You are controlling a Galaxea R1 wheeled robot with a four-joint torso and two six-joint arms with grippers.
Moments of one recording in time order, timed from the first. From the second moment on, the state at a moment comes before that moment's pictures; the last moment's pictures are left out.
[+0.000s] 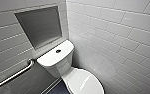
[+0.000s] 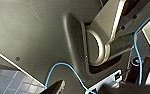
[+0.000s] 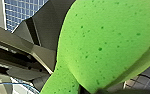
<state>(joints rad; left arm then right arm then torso) 1.53 2.76 -2.36 1.27 -0.16 -1.00 -1.59 2.60 -2.08 -0.07 0.29 0.32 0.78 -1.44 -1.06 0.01</state>
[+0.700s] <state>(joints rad) 1.55 2.86 -2.51 1.26 -0.16 -1.00 -1.62 2.80 -2.38 -0.07 0.29 0.32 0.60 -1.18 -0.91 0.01</state>
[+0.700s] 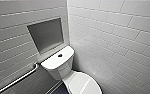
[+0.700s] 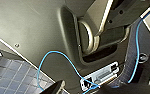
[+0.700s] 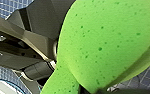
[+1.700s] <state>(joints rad) 1.55 2.95 -2.66 1.26 -0.17 -1.00 -1.63 2.92 -2.54 -0.07 0.28 0.32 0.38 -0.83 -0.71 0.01</state>
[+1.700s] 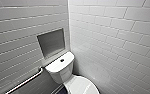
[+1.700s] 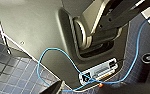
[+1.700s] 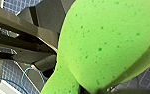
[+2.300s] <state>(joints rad) 1.57 2.96 -2.66 1.26 -0.15 -1.00 -1.64 2.98 -2.63 -0.08 0.27 0.32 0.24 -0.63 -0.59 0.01</state>
